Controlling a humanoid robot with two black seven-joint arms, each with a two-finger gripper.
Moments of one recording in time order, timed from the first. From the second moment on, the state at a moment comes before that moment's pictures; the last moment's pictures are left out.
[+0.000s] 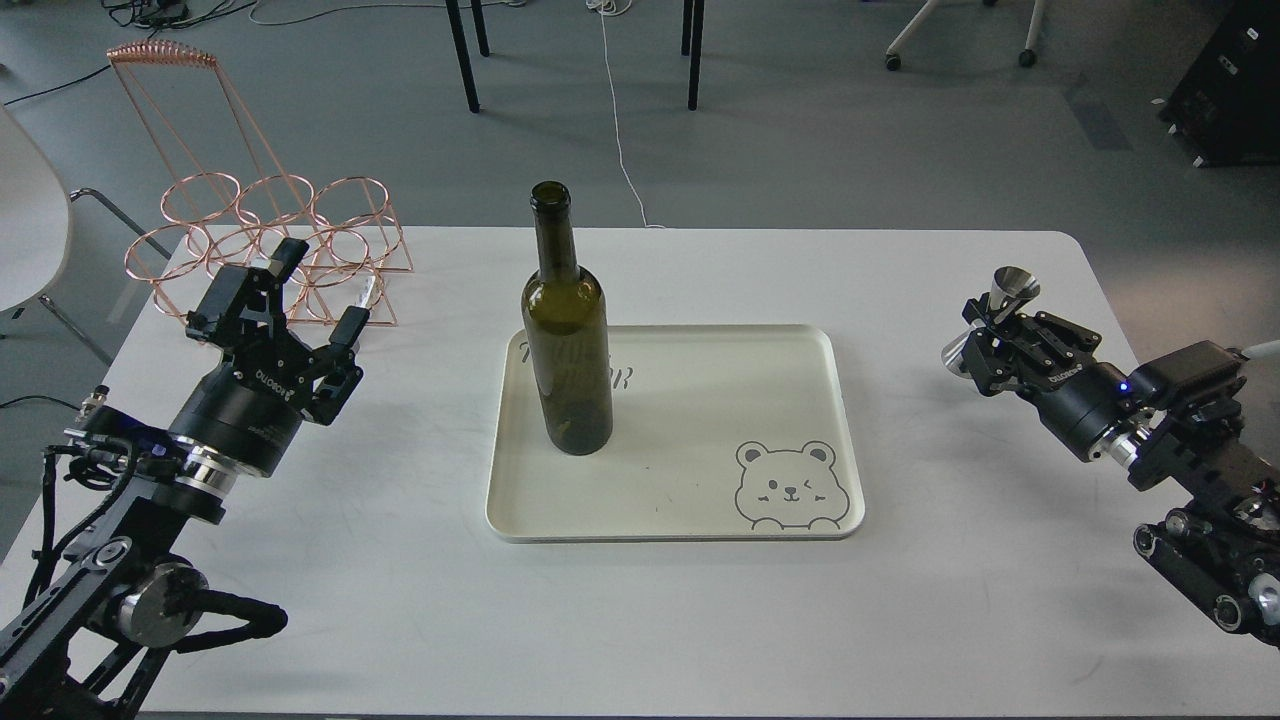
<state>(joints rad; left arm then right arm) -0.01 0.36 -1.29 -1.42 0.77 -0.25 -0.38 0.45 -0.55 0.65 0.77 -1.82 -0.49 0.49</state>
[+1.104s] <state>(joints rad) -0.01 0.37 -1.29 -1.42 0.77 -0.25 -0.38 0.41 -0.56 0.59 0.66 -1.74 -0.49 0.49</state>
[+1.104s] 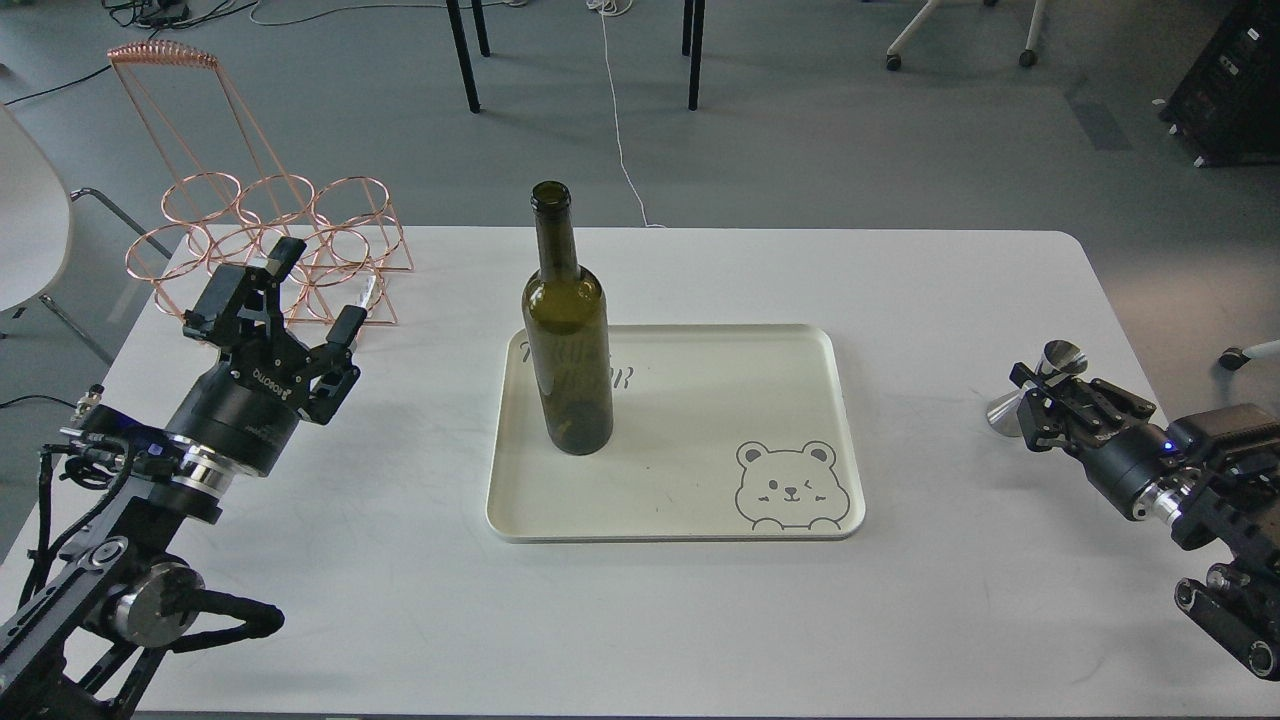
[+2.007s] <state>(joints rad) -0.02 0.37 -1.29 -1.43 0.77 -0.26 -0.38 0.31 -0.99 0.31 1.18 -1.38 -0.49 0.49</state>
